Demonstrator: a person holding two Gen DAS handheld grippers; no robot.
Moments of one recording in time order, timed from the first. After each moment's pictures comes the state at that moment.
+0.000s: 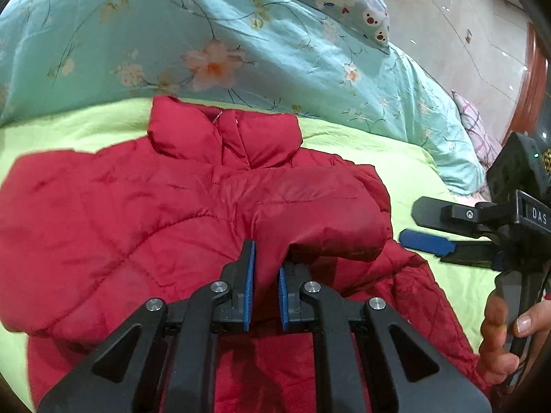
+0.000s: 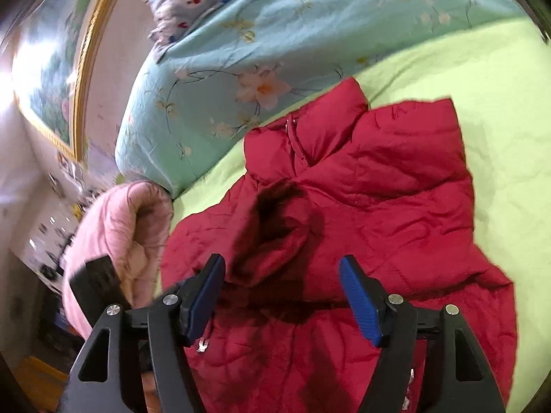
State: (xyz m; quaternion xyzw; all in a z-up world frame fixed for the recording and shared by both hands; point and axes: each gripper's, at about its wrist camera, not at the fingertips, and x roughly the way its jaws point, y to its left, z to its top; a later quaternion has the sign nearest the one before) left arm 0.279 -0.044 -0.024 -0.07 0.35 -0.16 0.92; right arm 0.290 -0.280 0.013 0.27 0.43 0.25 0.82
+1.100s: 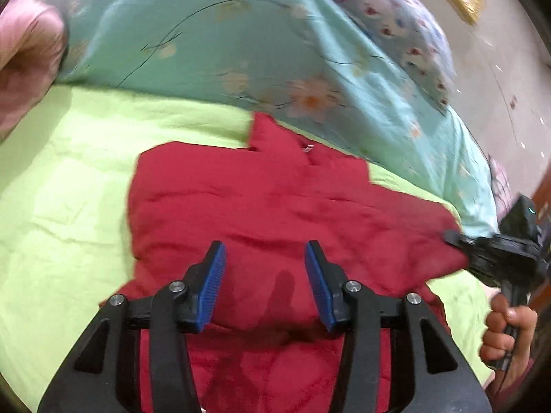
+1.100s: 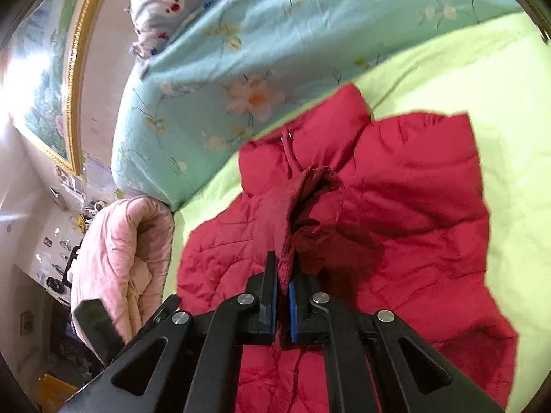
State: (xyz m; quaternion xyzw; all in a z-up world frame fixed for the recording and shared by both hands) left arm 0.271 0.072 -0.014 -0.17 0.35 -0.06 0.92; right arm 0.333 -0.286 0.021 0.28 0.43 0.25 0.82
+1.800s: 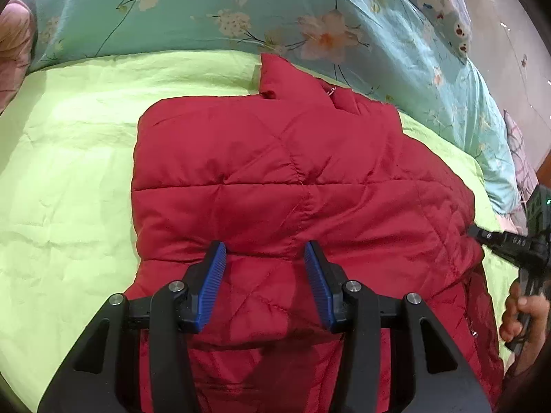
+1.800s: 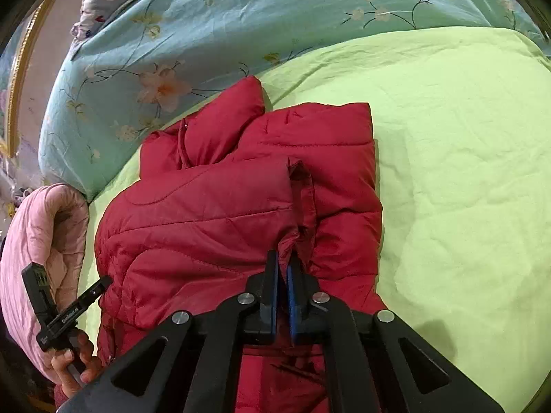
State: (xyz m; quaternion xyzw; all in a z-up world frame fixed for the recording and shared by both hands) left arm 0.306 0.066 -0.062 -0.10 0.42 -0.08 0.90; right arm 0.333 -0.323 -0.028 0.18 0.47 0.12 0.86
